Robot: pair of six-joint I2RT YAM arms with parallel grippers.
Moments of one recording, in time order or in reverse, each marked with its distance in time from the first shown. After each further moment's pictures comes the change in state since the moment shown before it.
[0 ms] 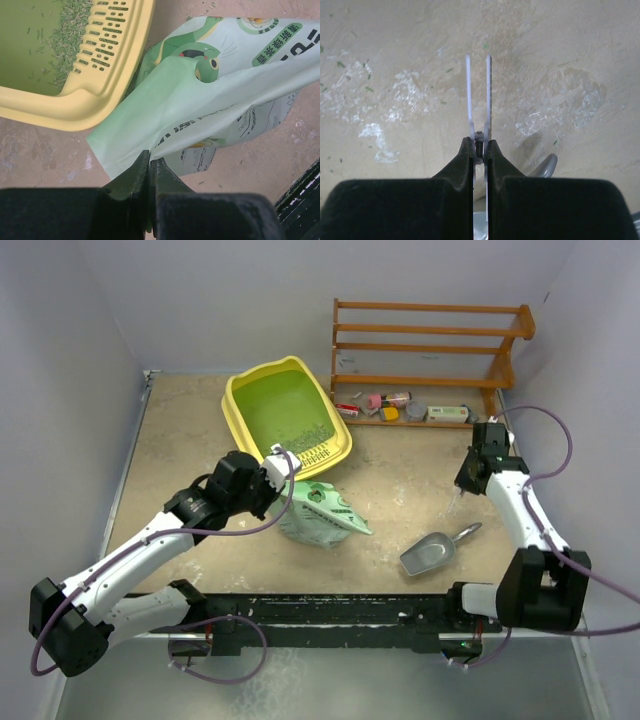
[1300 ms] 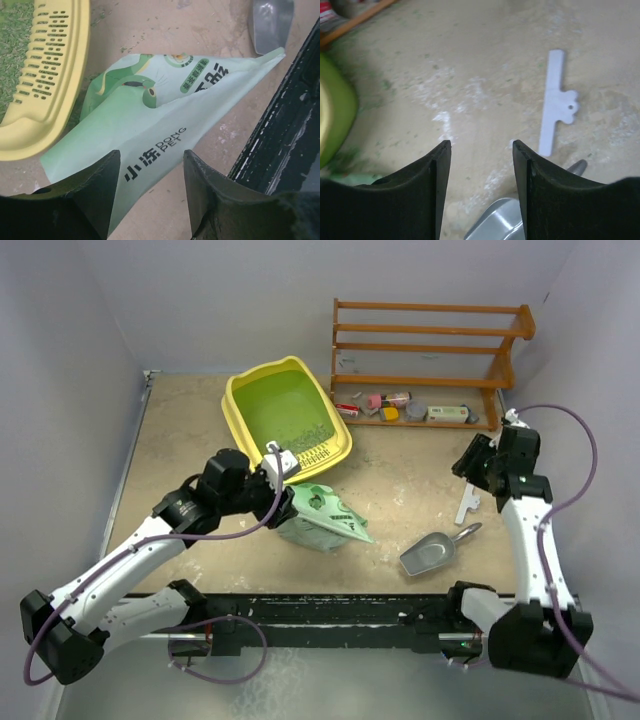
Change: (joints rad) left arm 0.000 -0.071 0.008 0.008 0.243 -0.101; right arm -0.115 -0.129 -0.001 0.047 -0.244 -0.013
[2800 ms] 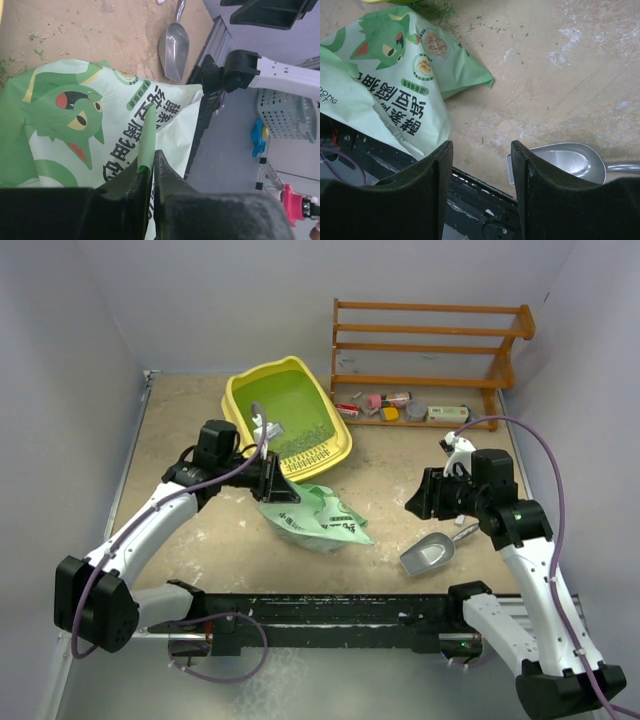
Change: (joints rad) left arm 0.301 0.259 0.070 0.088 0.652 -0.370; right arm 0.355 -0.322 0.009 -0.277 -0.344 -0.163
